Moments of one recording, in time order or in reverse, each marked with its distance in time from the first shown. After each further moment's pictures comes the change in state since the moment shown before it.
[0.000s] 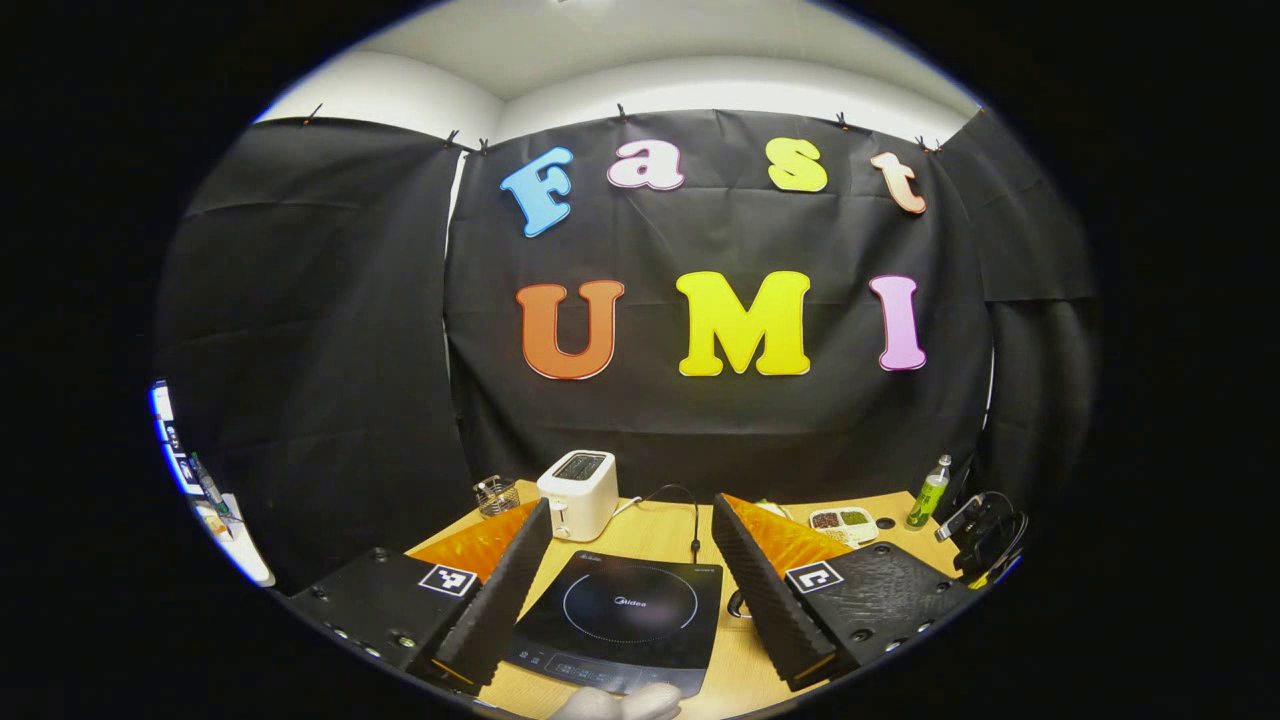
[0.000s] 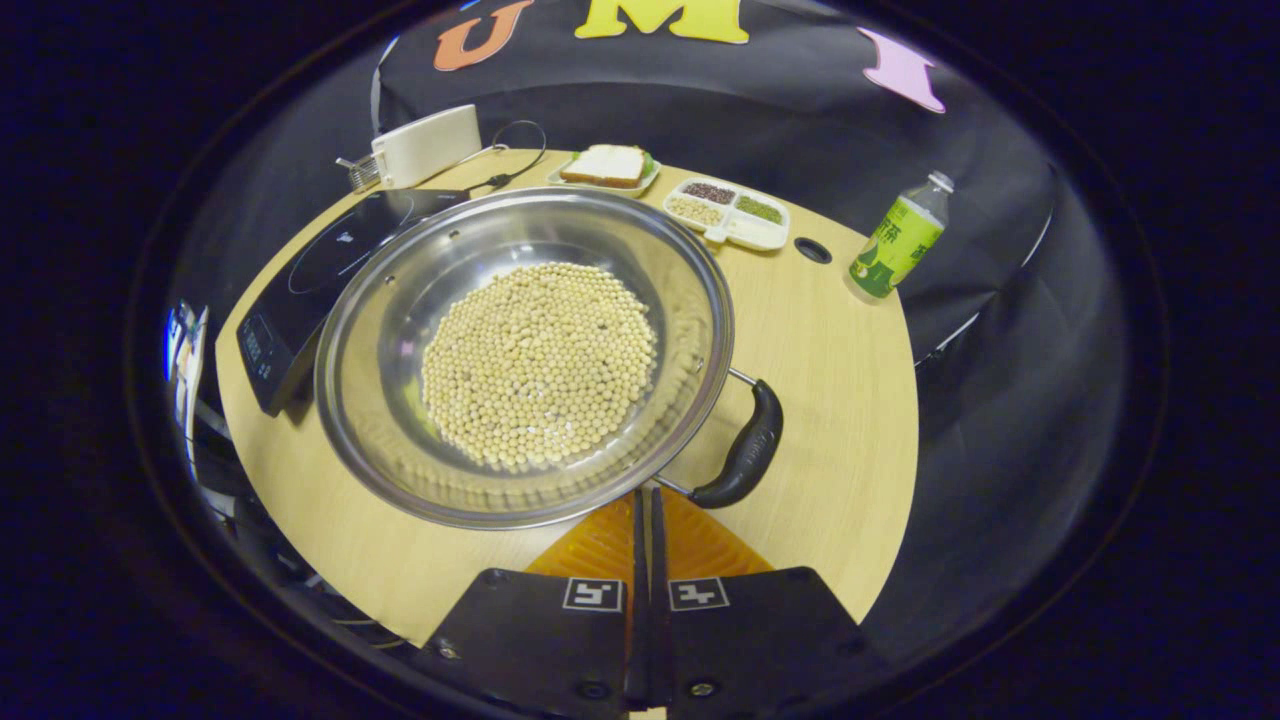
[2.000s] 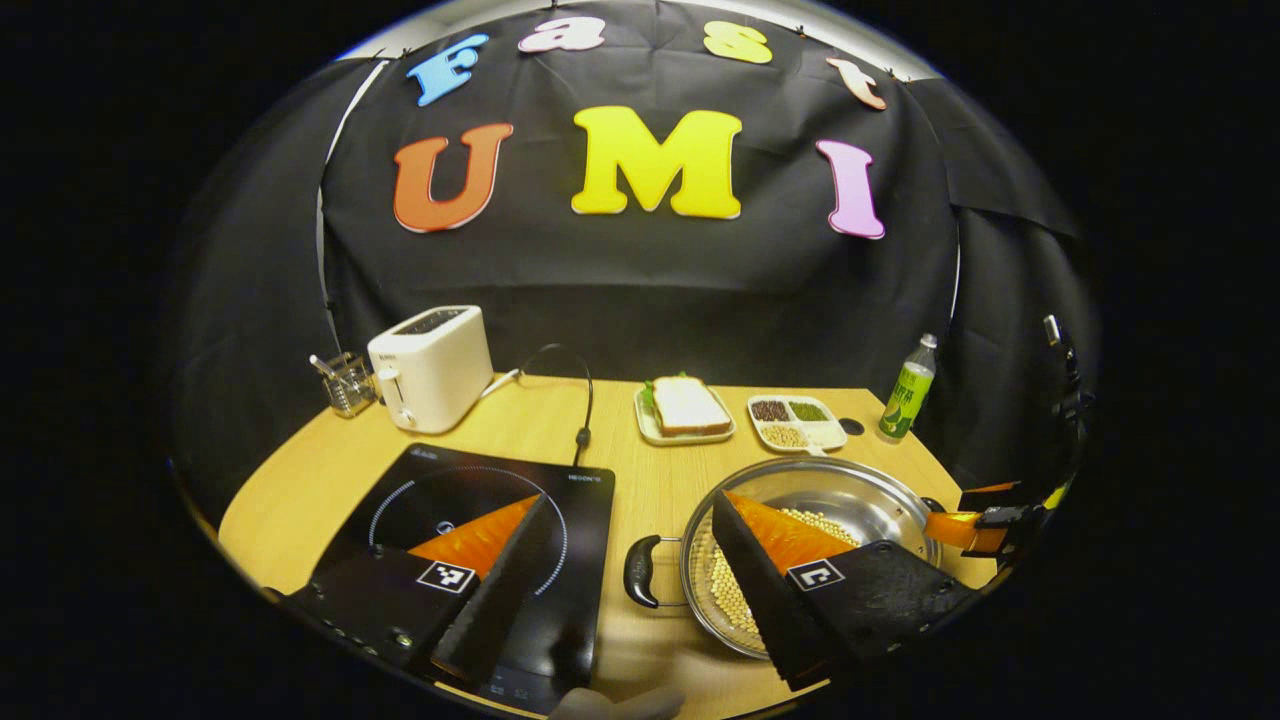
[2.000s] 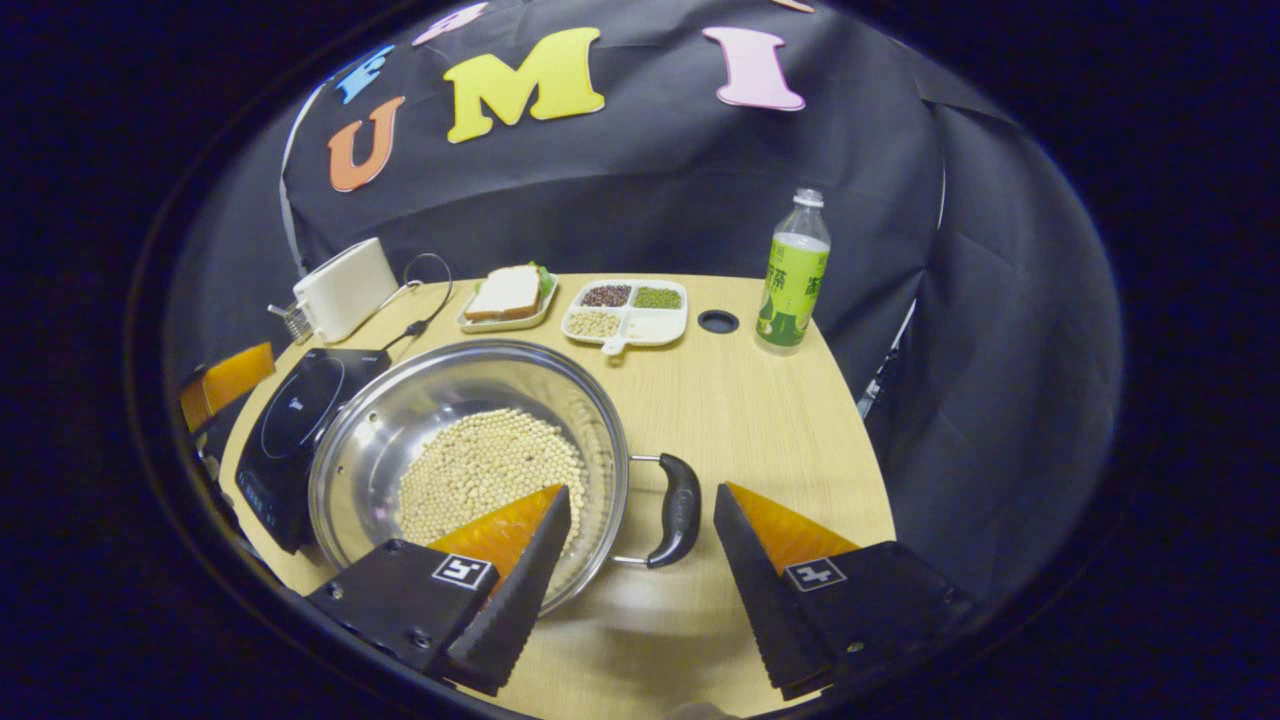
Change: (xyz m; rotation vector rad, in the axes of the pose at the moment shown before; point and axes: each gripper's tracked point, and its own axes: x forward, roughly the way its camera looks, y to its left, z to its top) left arm 0.130 -0.151 -0.227 -0.007 0.356 -0.243; right arm 0.007 -0.047 0.066 0.323 -0.313 -0.084
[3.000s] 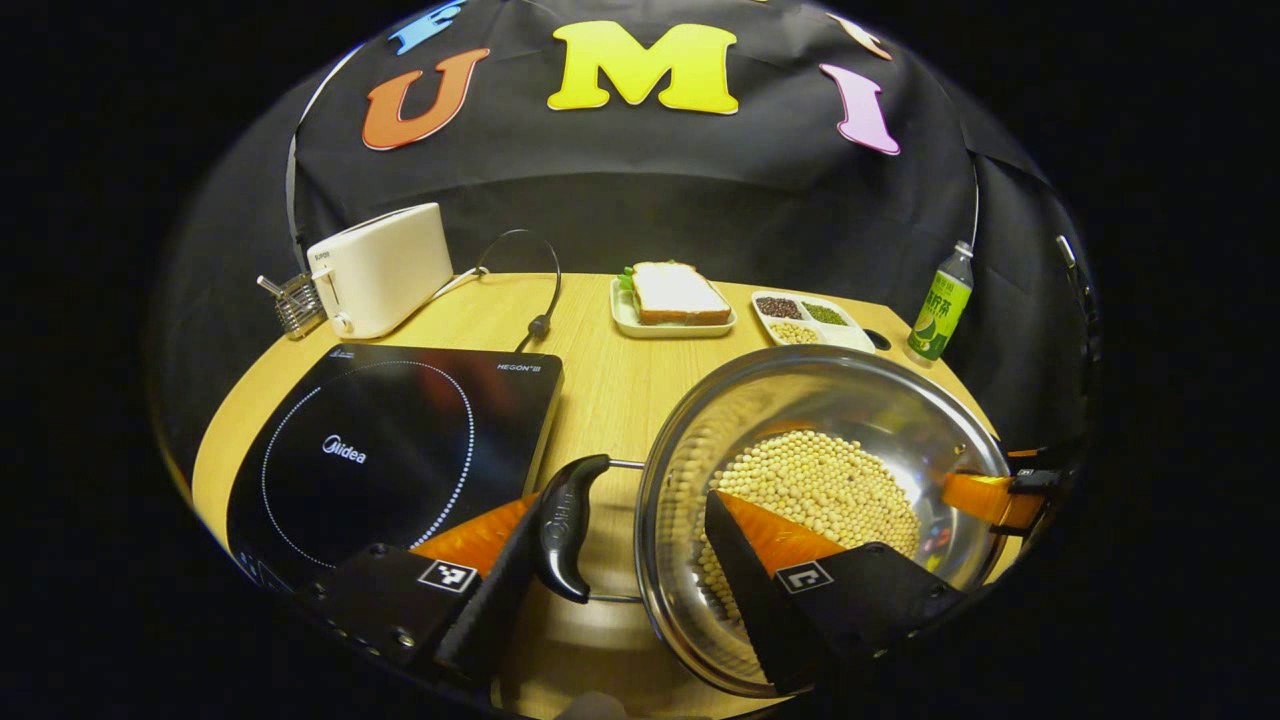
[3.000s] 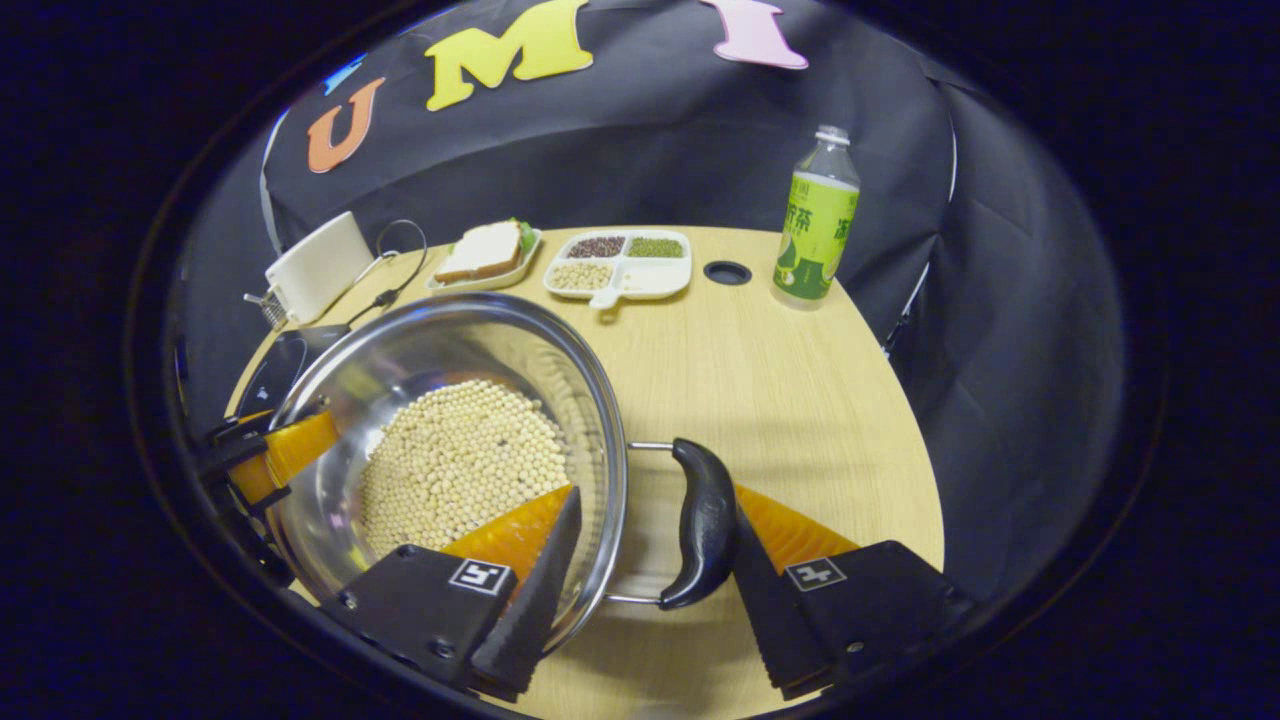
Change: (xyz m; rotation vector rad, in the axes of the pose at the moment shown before) left arm 0.066 -0.022 -0.084 0.011 0.202 0.018; right arm 0.042 -0.003 -0.031 0.021 0.124 -0.042
